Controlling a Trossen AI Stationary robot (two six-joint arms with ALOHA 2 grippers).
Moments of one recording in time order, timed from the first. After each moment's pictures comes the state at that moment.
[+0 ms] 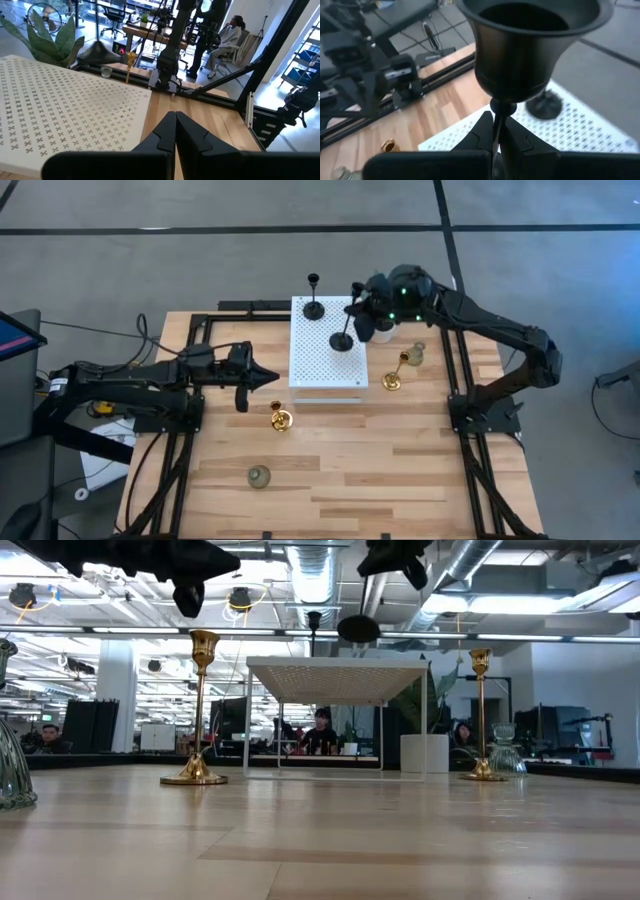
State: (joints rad) left arm 0.11 0.62 0.51 0.18 0.09 -0.20; right arm -0.39 1.41 1.50 -0.53 -0.04 0.23
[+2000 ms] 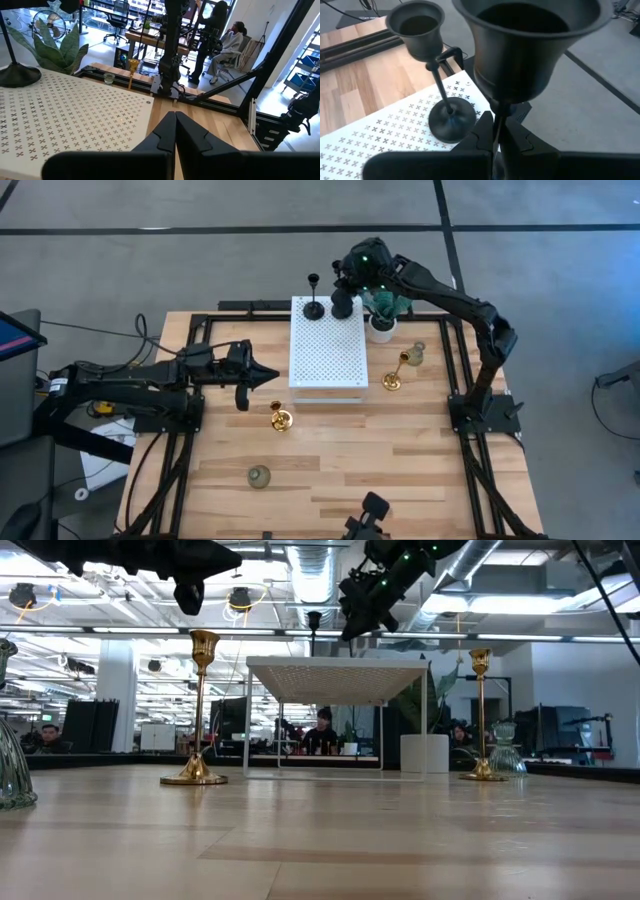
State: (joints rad) left arm 0.11 0.62 0.51 0.21 0.07 -0.20; right arm -0.60 1.81 1.79 -0.61 -0.03 -0.06
